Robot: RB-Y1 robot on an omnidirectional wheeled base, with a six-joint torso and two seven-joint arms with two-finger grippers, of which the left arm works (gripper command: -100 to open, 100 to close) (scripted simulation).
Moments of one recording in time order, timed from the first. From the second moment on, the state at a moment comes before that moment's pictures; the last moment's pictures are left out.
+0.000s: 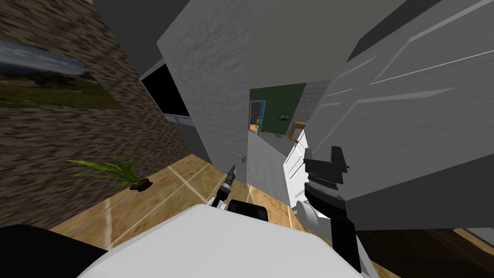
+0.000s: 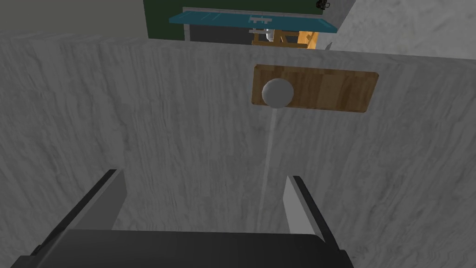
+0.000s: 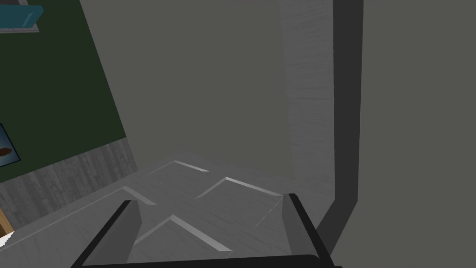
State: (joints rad) arm 0.26 0.07 -0.20 -1.22 -0.05 -0.72 0.05
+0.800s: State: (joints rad) arm 0.22 0.06 -0.24 -1.07 -0.06 -0.73 0.06
